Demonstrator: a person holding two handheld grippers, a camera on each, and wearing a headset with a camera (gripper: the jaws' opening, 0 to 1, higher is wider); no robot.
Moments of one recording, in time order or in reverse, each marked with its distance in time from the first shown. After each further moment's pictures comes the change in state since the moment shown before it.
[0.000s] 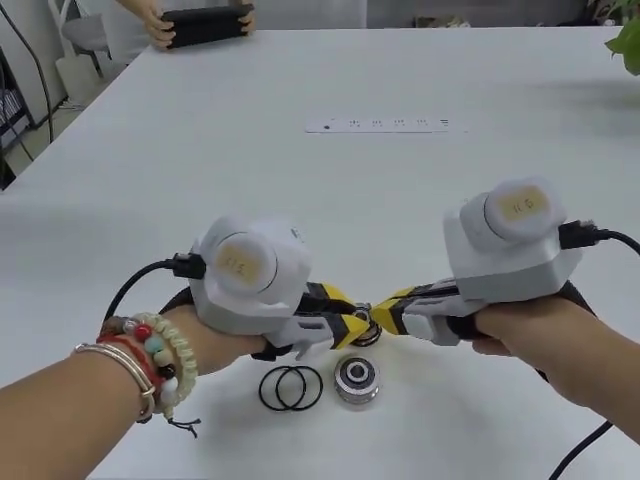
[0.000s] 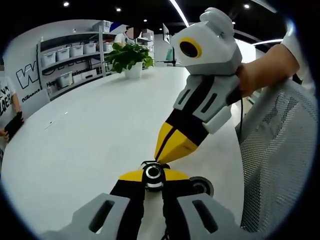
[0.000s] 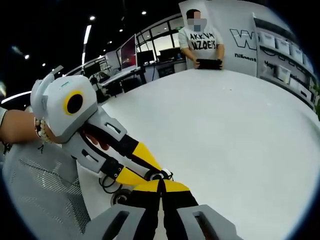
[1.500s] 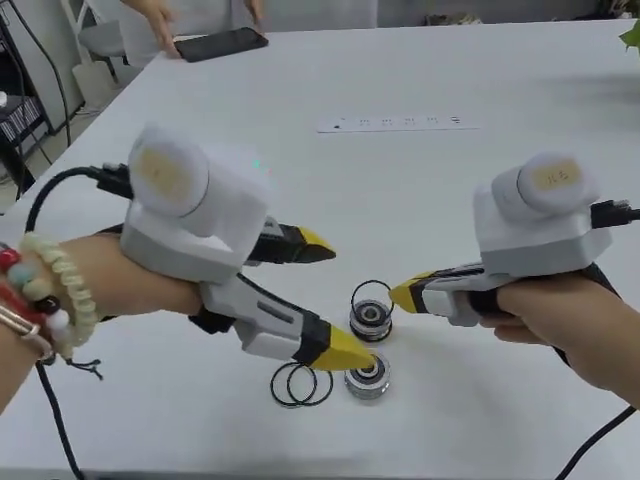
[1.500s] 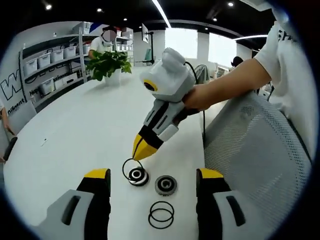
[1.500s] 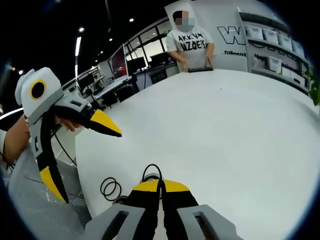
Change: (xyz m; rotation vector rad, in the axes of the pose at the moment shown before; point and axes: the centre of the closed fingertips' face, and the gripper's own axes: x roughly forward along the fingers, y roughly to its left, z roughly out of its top) left arm -0.078 -0.028 0.045 0.090 0.024 -0.157; right arm -0.011 -0.010 0.012 0.107 -0.051 -0.008
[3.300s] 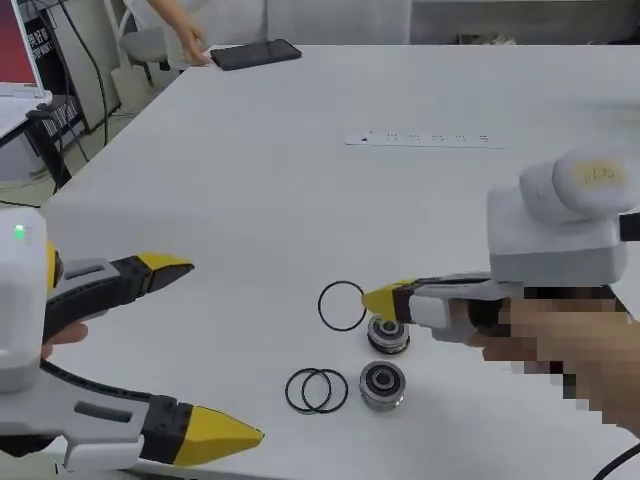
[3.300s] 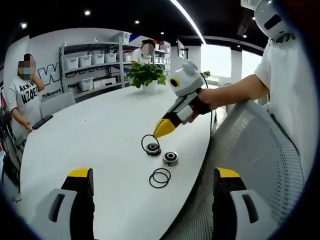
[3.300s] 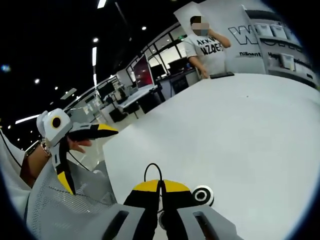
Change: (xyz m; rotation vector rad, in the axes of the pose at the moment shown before) left arm -0.094 -0.014 -0.055 -0.174 -0.119 0.289; right arm -0.002 0.077 0.019 0.001 -0.045 0.211
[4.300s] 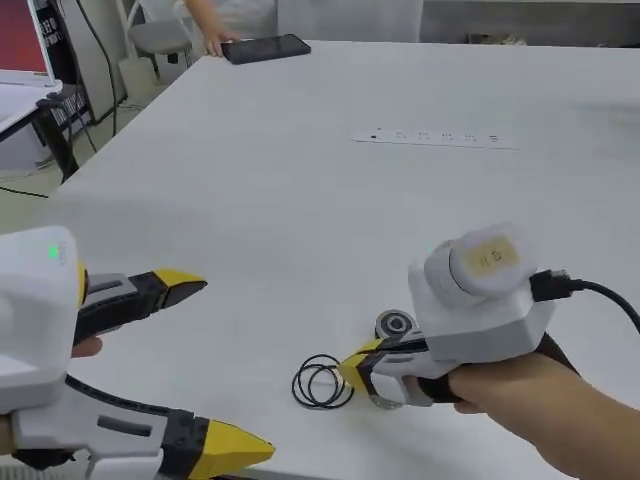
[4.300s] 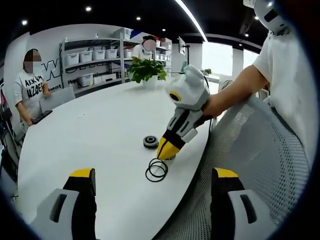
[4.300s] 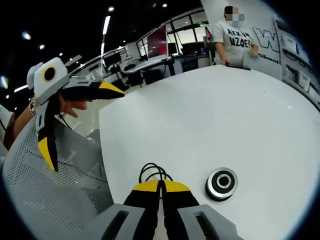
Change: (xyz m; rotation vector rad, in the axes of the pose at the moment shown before) left arm 0.003 -0.010 -0.015 -0.014 0.028 0.002; right arm 0.035 0.005 -0.054 -0.167 0.189 -0.039
